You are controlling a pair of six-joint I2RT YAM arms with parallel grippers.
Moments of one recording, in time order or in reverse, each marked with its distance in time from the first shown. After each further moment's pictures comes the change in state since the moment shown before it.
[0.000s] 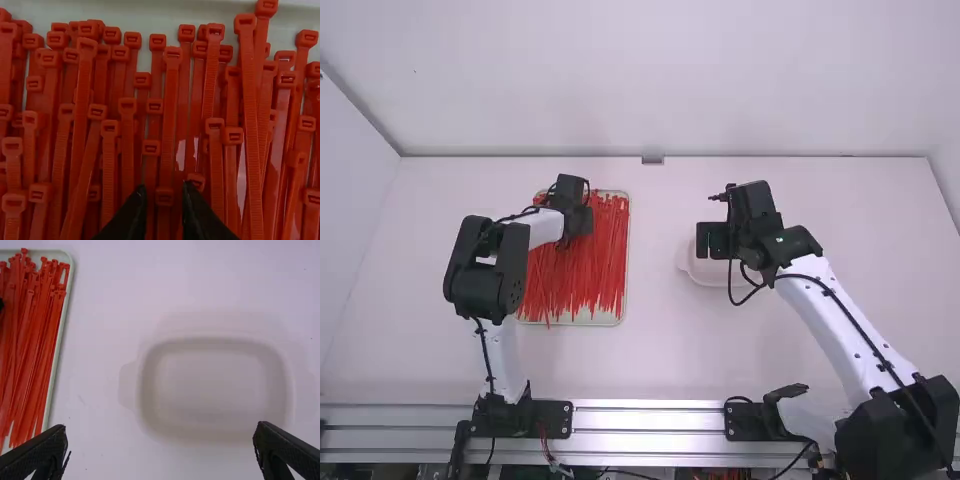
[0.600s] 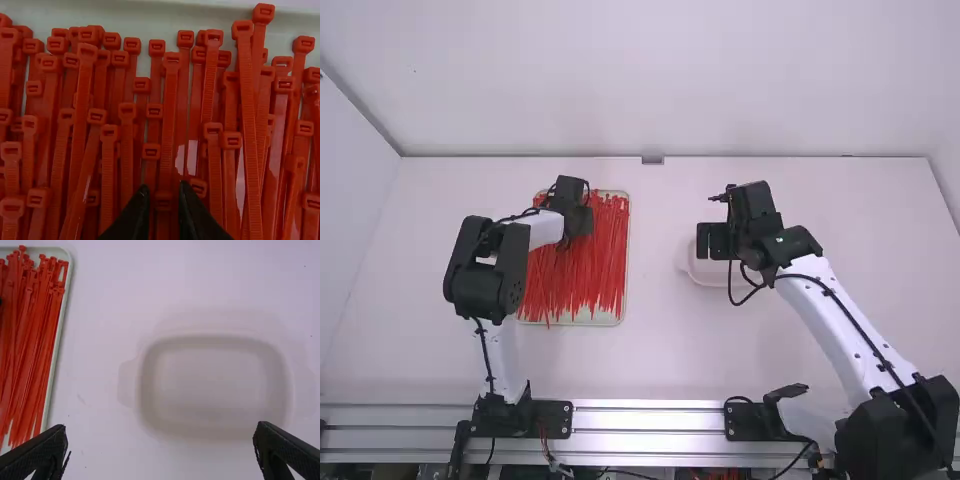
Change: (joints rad) left arm 0.000 0.000 -0.017 0.039 0.000 0.000; right arm 0.000 0.000 0.000 -0.008 0.001 0.000
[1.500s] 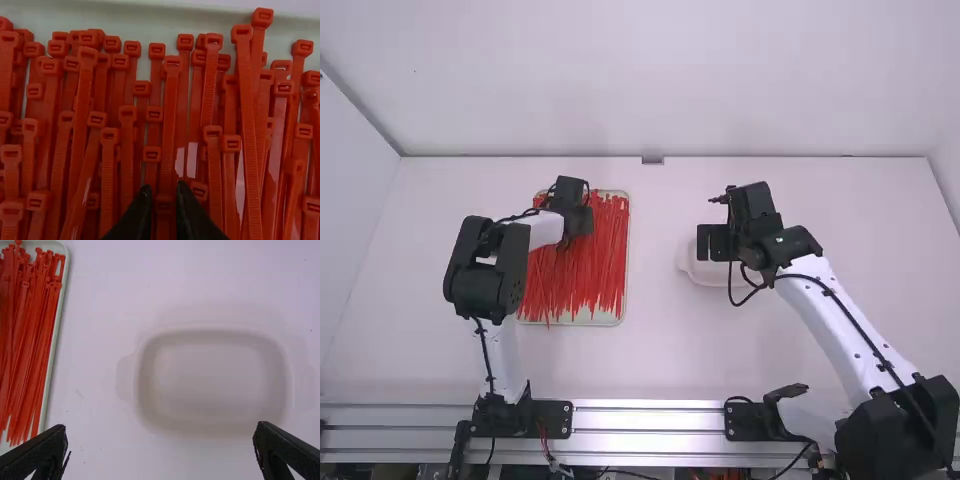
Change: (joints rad) left arm 0.001 0.000 -0.006 0.017 0.000 0.000; right arm 0.000 0.000 0.000 -0.017 -0.001 0.002
